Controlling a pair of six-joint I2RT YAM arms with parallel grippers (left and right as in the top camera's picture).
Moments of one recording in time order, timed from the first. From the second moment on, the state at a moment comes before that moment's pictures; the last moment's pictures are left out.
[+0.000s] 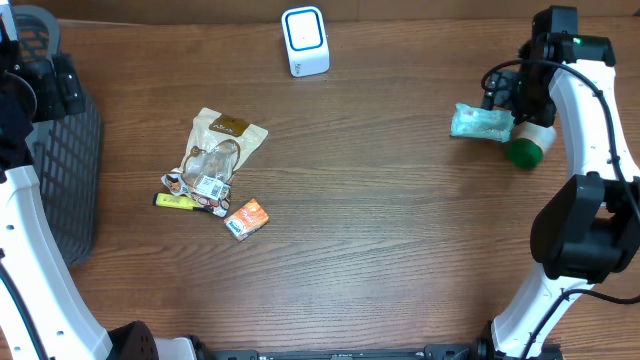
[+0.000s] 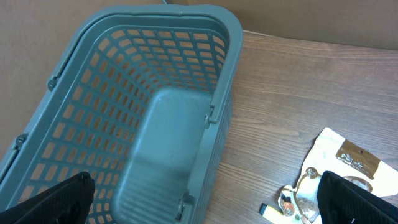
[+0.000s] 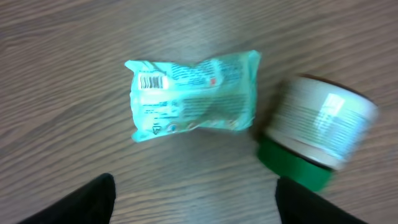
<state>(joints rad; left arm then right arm) 0.32 1.57 2.10 -1.26 -0.21 0.13 -0.14 2.05 1.89 -1.16 0.00 0.19</state>
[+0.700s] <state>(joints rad) 0.32 1.57 2.10 -1.26 -0.21 0.13 0.24 2.05 1.94 -1.16 -0.46 0.19</state>
